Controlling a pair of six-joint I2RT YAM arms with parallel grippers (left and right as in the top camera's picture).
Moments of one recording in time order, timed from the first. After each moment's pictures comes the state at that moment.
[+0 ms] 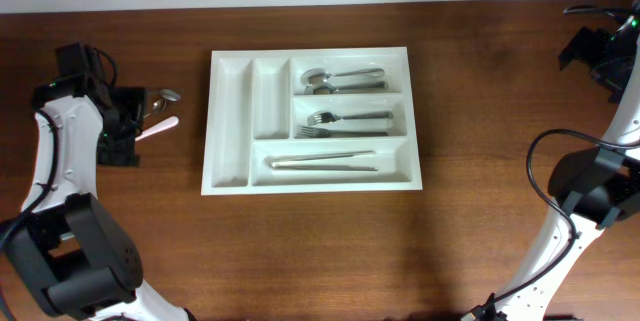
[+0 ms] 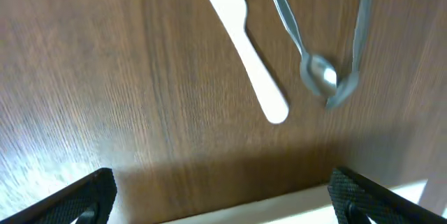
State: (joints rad) left arm 0.30 1.86 1.52 -0.98 0.03 -1.23; right arm -0.46 2.39 2.70 -1.63 -0.01 0.35
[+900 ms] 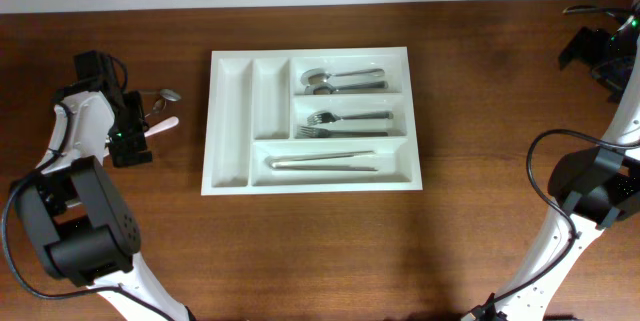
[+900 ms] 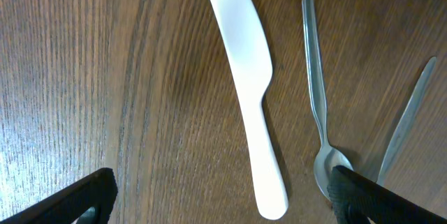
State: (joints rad) left arm 0.30 2.03 1.52 -0.84 -0.06 -1.48; right arm -0.46 2.39 2.70 -1.63 -0.01 0.35
